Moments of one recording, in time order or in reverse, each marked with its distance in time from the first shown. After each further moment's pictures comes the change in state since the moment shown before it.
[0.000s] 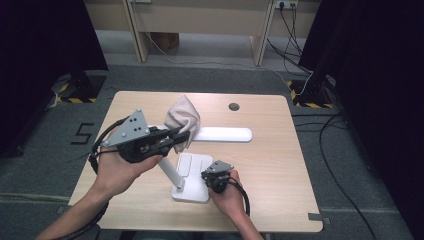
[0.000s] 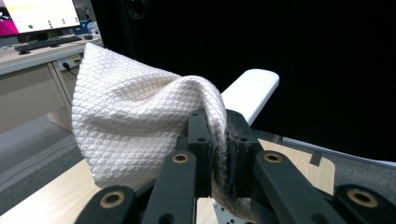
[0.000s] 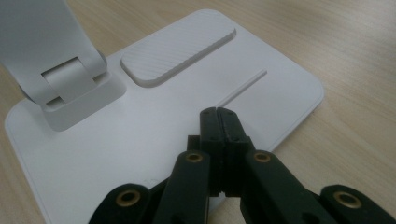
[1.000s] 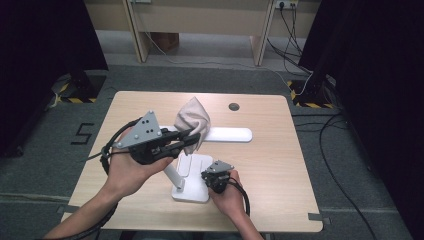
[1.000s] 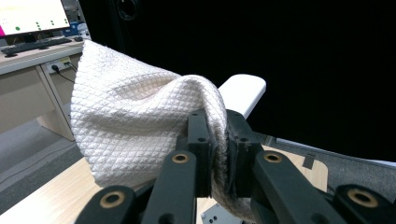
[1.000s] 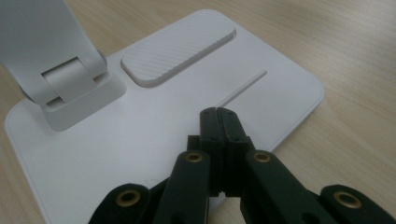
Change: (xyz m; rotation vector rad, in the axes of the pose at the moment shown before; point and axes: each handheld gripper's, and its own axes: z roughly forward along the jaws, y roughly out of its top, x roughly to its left) left arm -0.011 0.003 0.016 -0.003 -0.031 0.001; right arm 0.000 0.000 0.000 -0.001 0.000 -0.001
